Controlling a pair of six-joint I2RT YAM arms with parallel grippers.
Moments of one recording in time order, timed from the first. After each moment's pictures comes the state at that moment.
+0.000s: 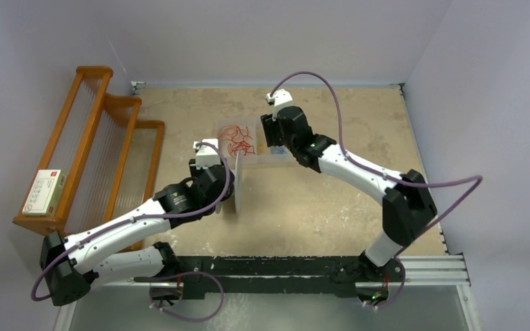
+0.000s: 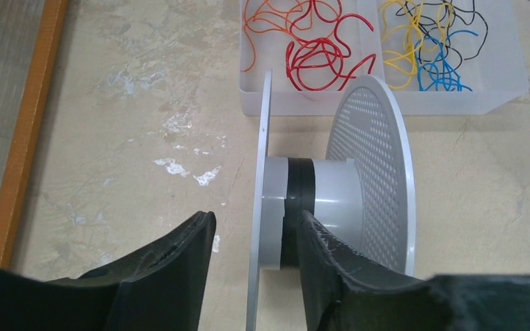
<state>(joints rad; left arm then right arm) -0.94 1.00 0.82 -0.56 -0.84 -0.64 0.73 1.59 1.23 -0.08 0.32 0.12</state>
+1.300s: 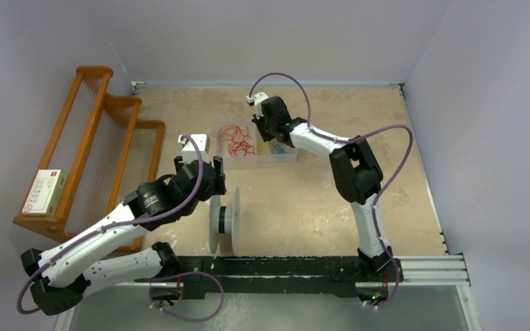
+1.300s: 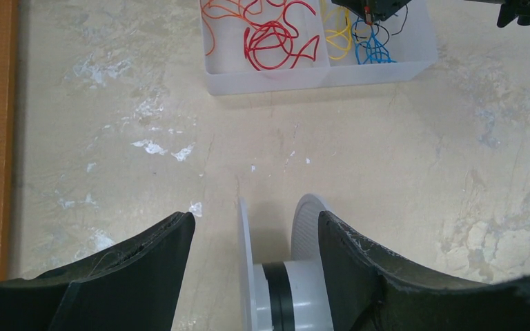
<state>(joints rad) -0.94 0.89 1.00 -0.81 -0.66 -0.65 0.61 2.17 1.66 -0.18 0.06 -0.04</state>
